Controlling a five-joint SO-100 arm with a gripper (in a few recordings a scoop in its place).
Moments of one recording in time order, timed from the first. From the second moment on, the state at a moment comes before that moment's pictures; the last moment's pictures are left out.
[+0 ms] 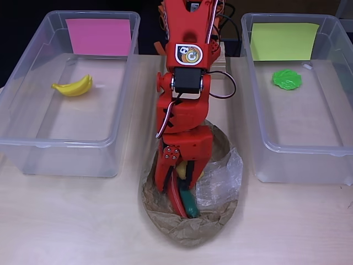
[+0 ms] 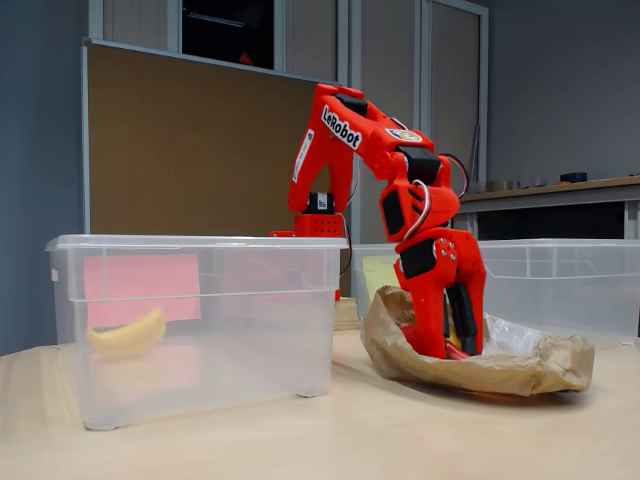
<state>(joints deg) -1.9 64.0 99.3 36.4 72.6</state>
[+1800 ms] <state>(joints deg) -29.0 129.6 123.6 79.7 99.7</state>
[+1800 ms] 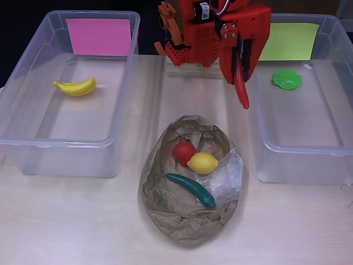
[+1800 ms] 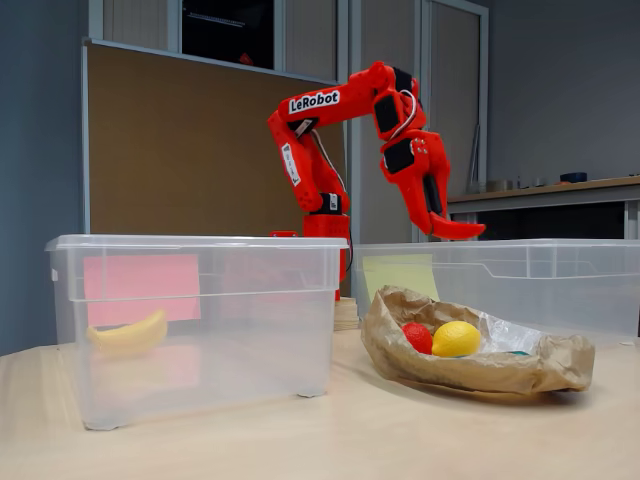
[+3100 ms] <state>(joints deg) -75.8 109.5 144.9 40.5 160.2</state>
